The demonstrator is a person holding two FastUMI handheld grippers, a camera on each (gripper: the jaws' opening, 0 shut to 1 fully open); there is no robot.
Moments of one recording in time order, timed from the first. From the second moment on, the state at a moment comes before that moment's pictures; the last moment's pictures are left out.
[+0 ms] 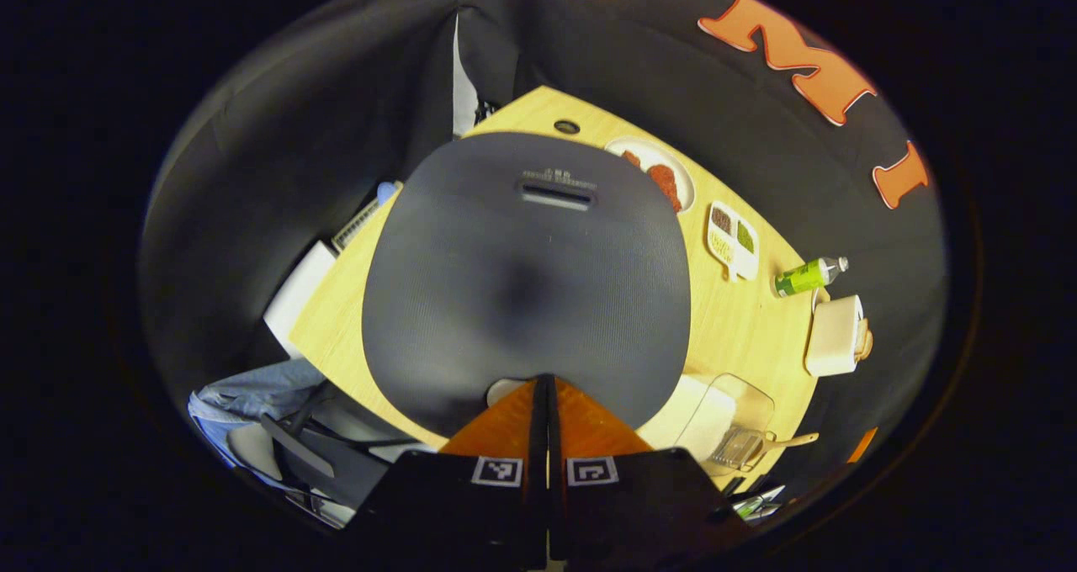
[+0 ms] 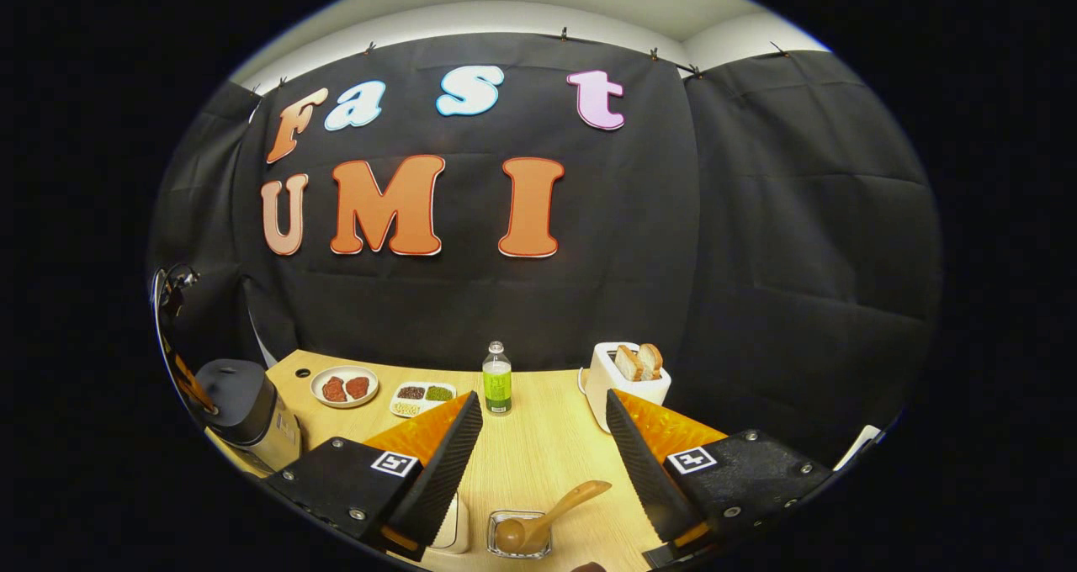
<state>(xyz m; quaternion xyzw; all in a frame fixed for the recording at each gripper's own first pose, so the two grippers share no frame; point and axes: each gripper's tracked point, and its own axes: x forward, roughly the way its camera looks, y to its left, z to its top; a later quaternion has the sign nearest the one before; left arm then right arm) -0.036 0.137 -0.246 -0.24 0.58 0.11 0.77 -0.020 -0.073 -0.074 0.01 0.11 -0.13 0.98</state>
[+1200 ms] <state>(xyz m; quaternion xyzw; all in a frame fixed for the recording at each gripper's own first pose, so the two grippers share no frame) -0.001 0.149 -0.053 0.02 0.20 0.14 0.97 -0.040 -0.100 -0.181 0.08 0.26 -0.16 0.95</state>
